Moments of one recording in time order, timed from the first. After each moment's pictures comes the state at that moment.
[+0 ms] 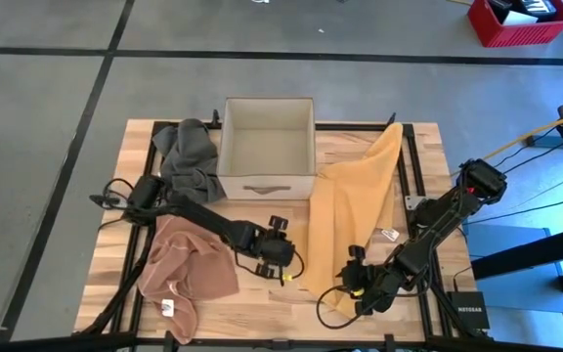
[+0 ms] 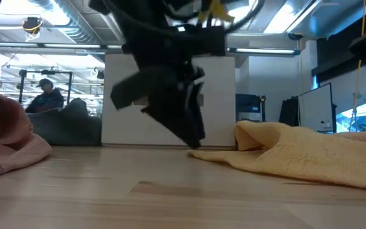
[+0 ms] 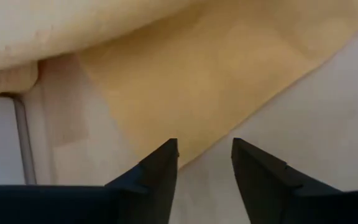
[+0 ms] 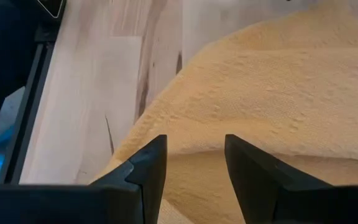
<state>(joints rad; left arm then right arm) -0.29 2.05 1.40 -0.46 -0.35 0.11 0.83 1.52 0.82 -0.29 0.42 0.71</state>
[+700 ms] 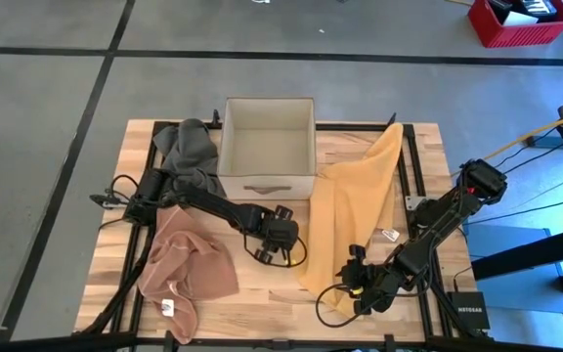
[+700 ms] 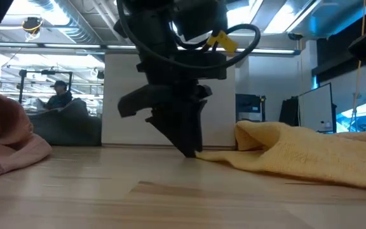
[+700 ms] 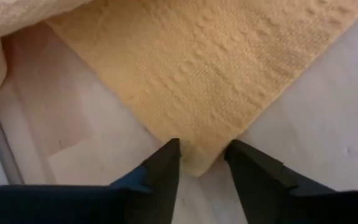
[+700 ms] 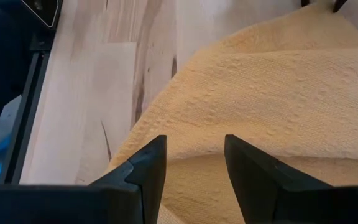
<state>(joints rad) -0.18 2.11 1.40 -0.47 -0.16 0.32 0.83 1.52 0.82 -0.29 0.44 0.73</state>
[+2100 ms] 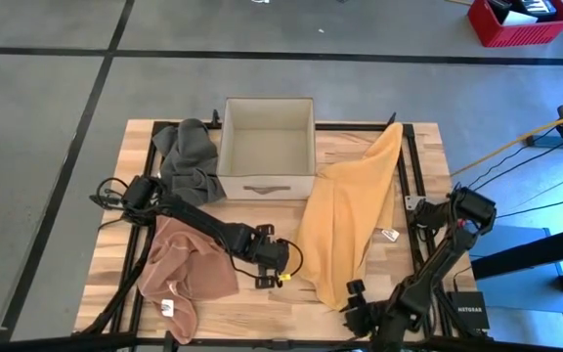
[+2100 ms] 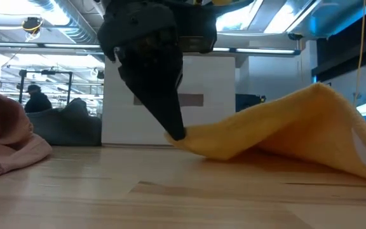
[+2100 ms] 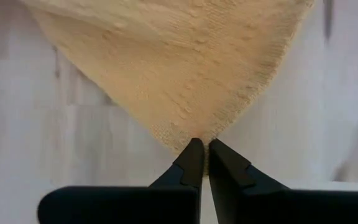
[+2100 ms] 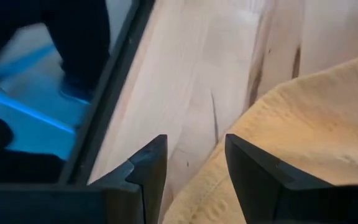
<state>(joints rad) -0.34 2.01 1.40 -0.53 -0.19 -0.33 1.02 1.82 1.09 -0.38 0.44 0.62</state>
